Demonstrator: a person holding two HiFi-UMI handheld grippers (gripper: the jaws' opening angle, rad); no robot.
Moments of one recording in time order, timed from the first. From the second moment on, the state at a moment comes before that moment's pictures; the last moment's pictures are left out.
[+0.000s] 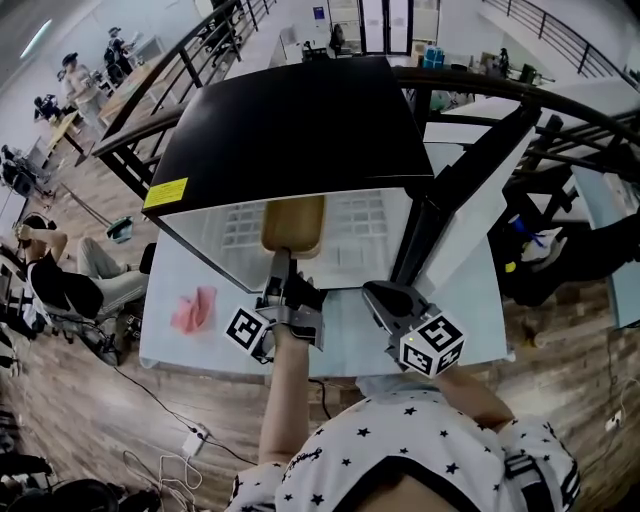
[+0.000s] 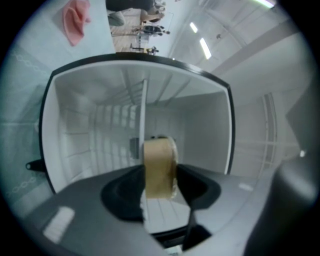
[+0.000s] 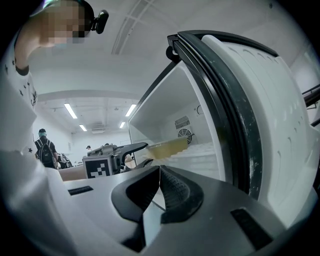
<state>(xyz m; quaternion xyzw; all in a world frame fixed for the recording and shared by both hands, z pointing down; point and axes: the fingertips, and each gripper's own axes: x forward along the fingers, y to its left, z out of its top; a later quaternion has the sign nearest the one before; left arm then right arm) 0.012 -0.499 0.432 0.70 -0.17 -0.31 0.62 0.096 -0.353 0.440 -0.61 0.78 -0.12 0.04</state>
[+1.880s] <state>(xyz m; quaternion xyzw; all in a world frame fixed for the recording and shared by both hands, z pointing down) -0.027 -0.404 0.475 0.81 -0.27 -0.16 0.49 0.052 -0.301 0.453 -0.57 0.81 -0.13 0.04</state>
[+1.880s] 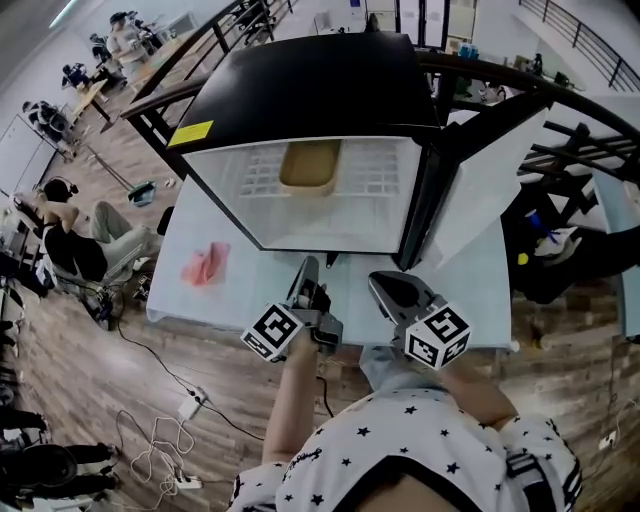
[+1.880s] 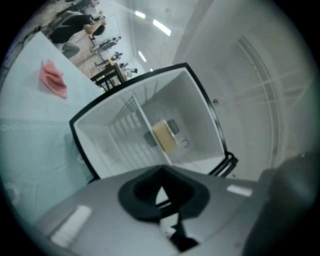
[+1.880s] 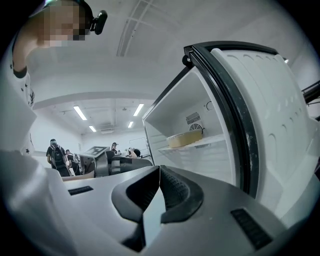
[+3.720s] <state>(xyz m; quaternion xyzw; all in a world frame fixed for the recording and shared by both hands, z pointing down) -0.145 -0.186 0.534 0.85 -0.36 -0.03 0.39 -0.044 -0.157 0.473 -0.51 0.85 -0.12 -0.01</state>
